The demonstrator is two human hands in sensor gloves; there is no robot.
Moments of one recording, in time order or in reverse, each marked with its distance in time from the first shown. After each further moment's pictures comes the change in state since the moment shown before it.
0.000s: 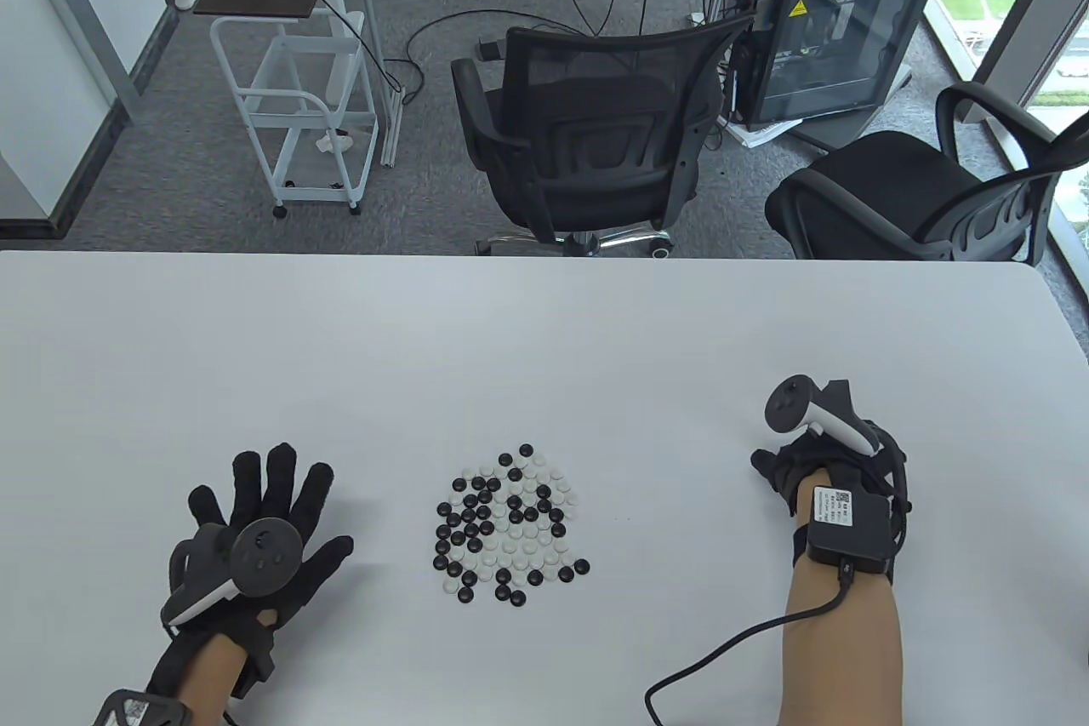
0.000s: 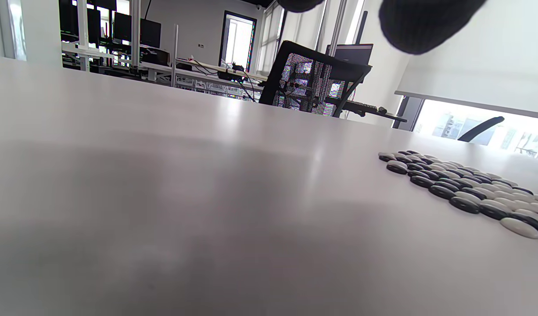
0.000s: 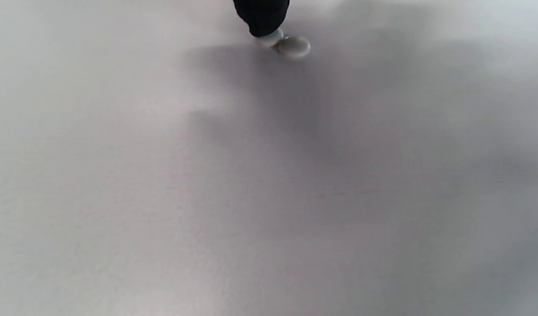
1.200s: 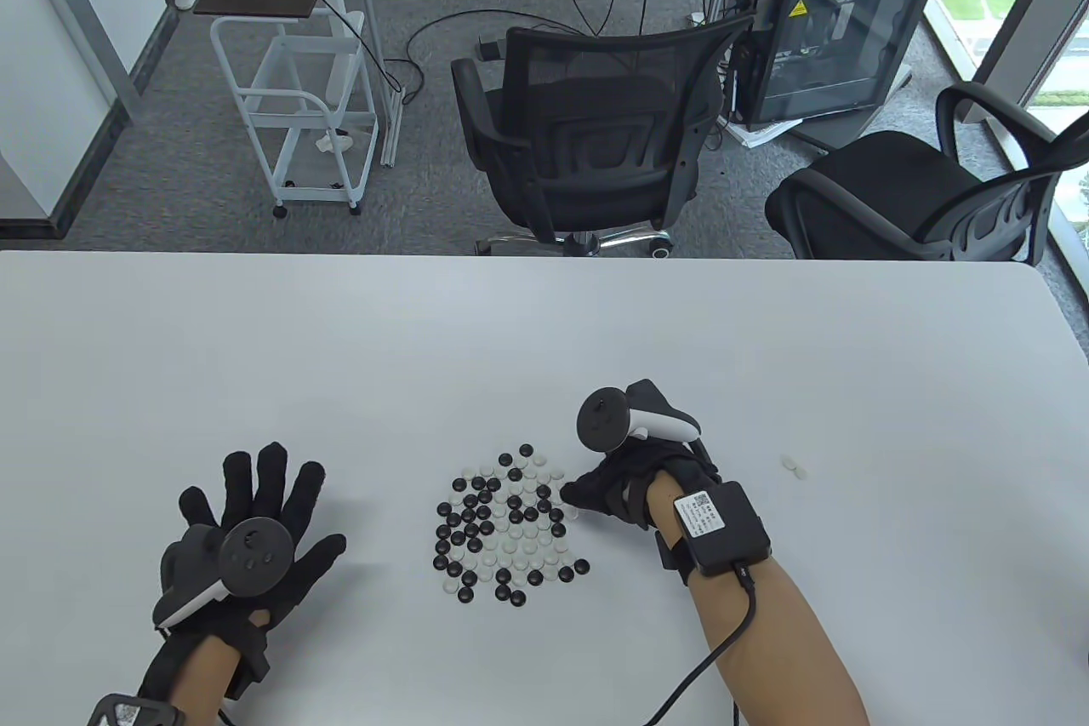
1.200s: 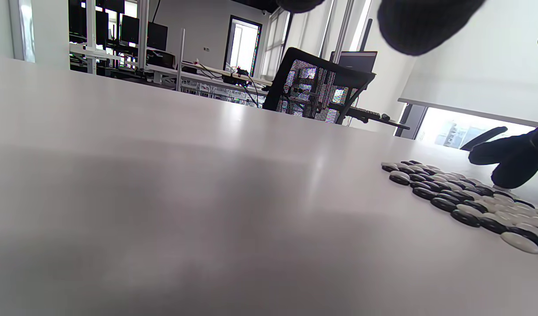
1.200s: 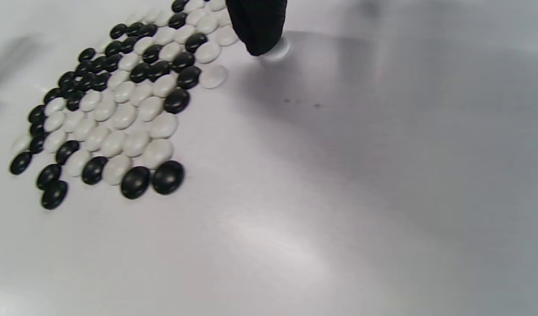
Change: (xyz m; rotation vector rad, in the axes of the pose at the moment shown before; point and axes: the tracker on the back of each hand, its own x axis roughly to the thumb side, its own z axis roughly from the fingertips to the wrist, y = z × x) left_hand -0.006 0.003 0.003 0.016 0.013 0.021; right_hand 0.177 0.027 0.024 0.178 -0.587 0.146
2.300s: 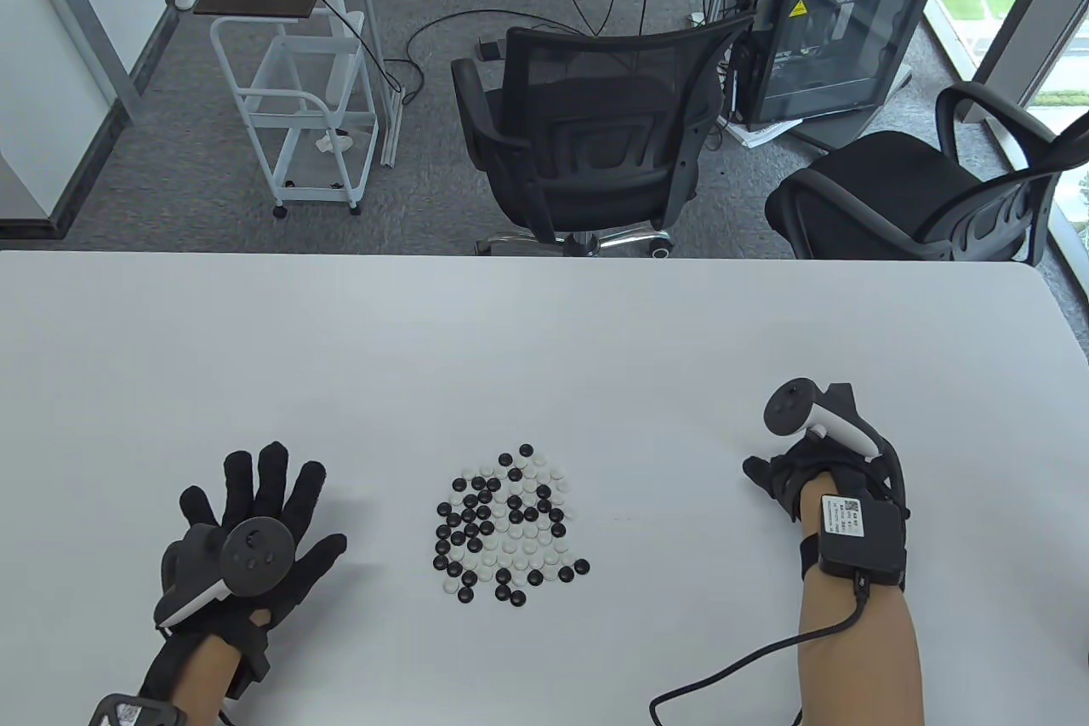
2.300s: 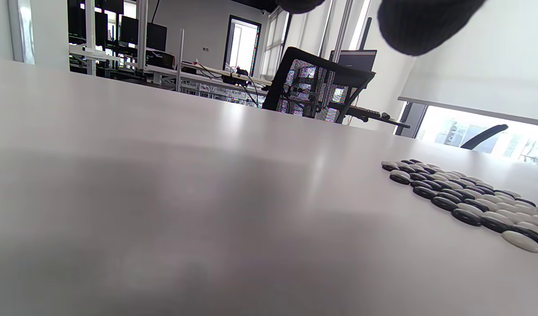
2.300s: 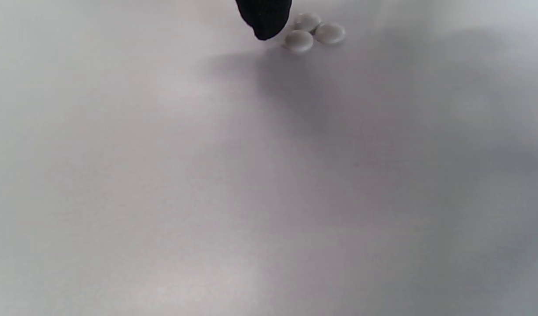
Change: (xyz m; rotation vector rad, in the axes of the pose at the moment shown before) left_hand 0.000 -0.001 -0.001 -0.002 0.000 -0.008; right_hand -0.139 0.002 0.083 -0.123 0.469 -0.164
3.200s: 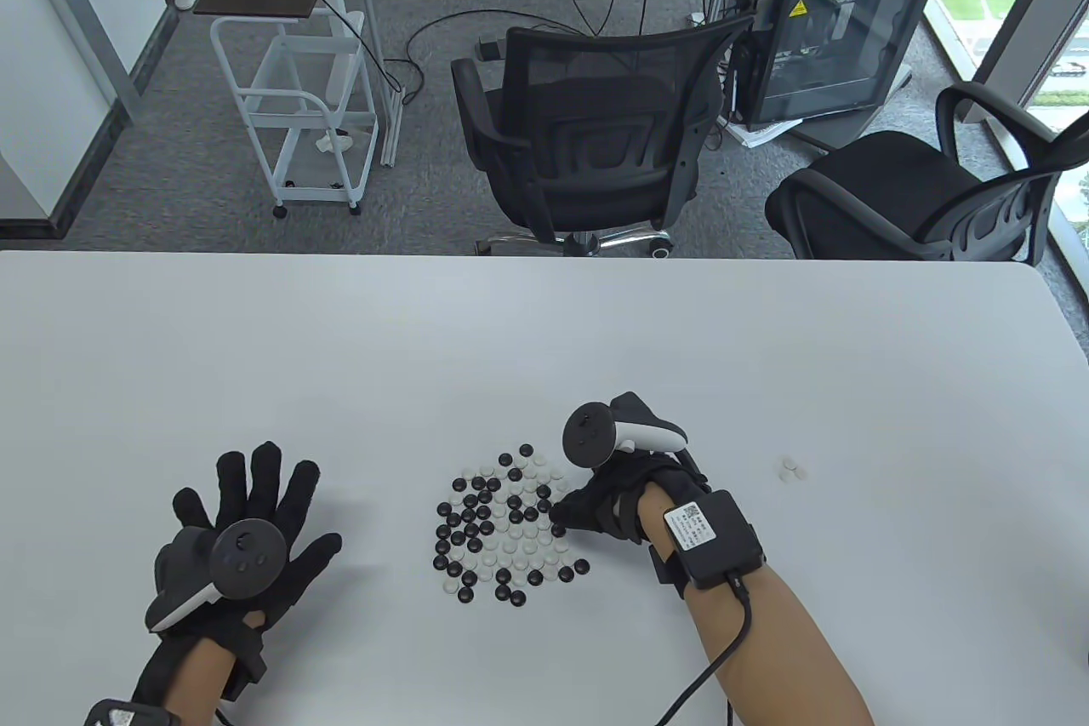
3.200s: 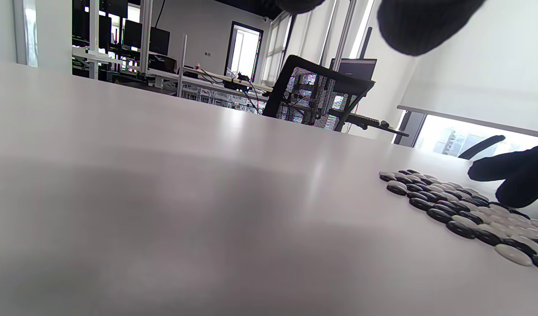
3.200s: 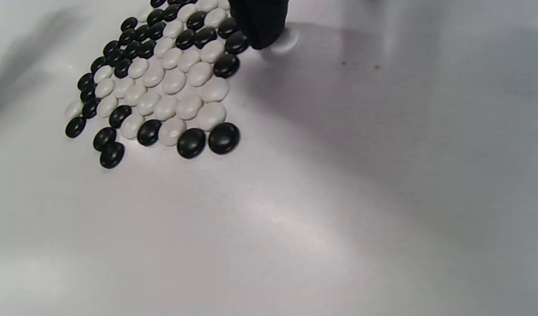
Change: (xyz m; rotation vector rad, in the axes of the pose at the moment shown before) left_hand -0.004 0.002 0.004 0.022 0.001 0.022; right_hand 0.177 0.046 0.002 0.205 -0.540 0.167
